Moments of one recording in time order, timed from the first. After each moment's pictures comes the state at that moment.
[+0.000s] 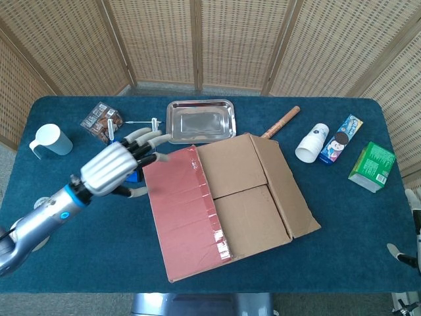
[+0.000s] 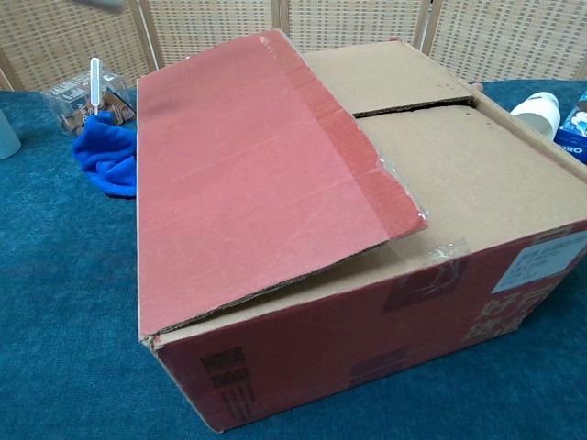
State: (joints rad) left arm -0.78 -0.98 -0.25 -1.74 1.71 1.02 -0.26; right arm 0.02 -0.90 0.00 -1.90 -1.37 1.64 -0.12
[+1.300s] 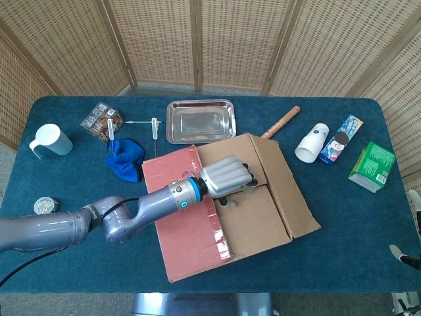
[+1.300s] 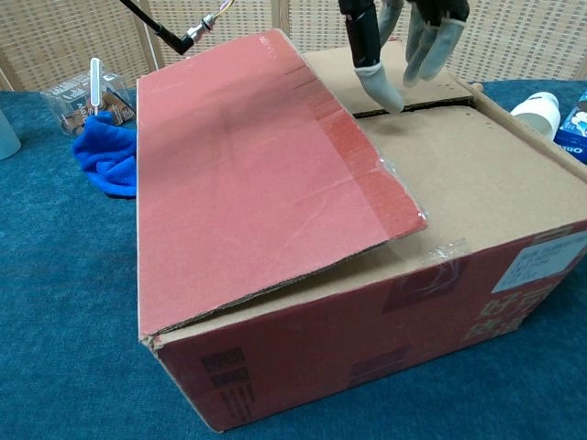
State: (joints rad) left arm -1.34 -1.35 -0.32 -1.59 1.16 0.50 0.12; right arm -0.02 -0.88 0.05 -1.92 -1.39 1.62 -0.12
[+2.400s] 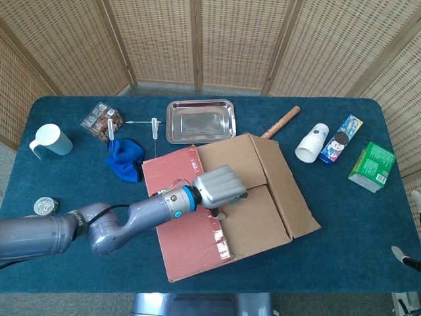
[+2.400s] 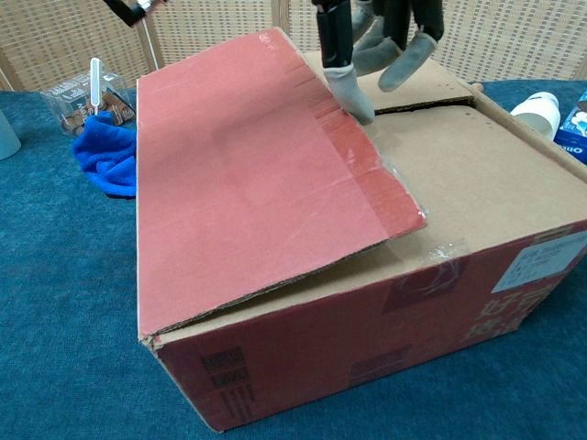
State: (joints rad) left arm -1.46 -1.14 -0.20 -1.81 0.92 0.49 0.26; right arm -0.05 -0.87 0.06 -1.94 -1.41 1.62 -0.12
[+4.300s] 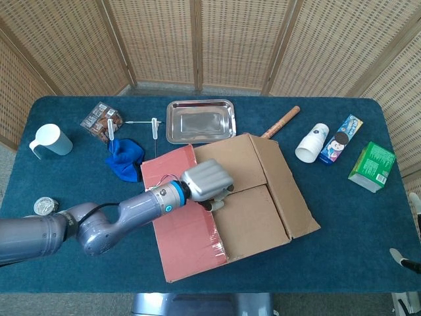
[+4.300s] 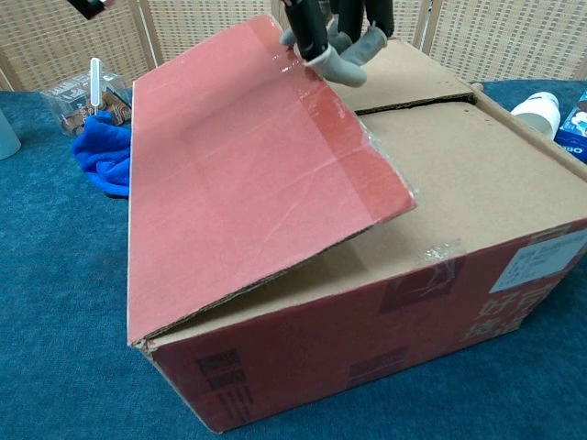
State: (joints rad) left arm -1.49 -1.07 -0.13 -1.84 0.82 0.49 0.22; right arm -0.06 -0.85 0.07 -1.96 -1.42 1.60 -0.12
